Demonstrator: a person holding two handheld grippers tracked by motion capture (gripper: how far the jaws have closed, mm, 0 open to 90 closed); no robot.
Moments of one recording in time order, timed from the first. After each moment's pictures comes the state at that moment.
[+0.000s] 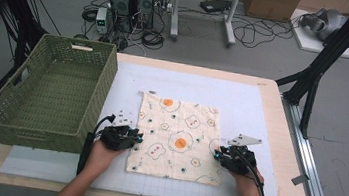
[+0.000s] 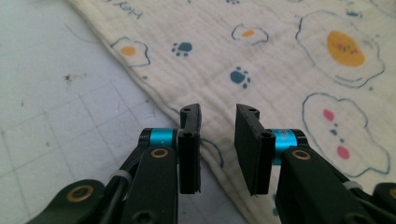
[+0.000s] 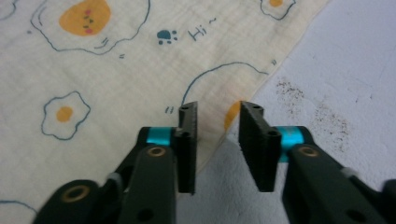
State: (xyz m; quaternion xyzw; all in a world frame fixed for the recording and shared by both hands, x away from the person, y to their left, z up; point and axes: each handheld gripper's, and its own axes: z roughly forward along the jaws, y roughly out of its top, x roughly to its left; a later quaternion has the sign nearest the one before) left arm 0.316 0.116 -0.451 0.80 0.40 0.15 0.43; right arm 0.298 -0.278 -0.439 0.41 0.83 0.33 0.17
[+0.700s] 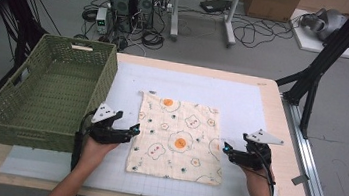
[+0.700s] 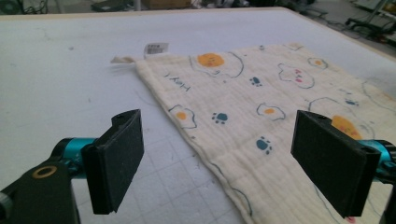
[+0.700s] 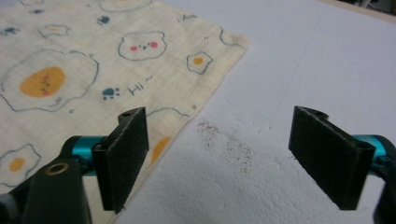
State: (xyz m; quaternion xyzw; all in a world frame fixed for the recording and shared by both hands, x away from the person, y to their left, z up) left arm 0.315 0.145 -0.434 0.71 0.42 0.20 0.53; right arm 0.302 -0.310 -0.420 0.43 0.77 0.39 0.25
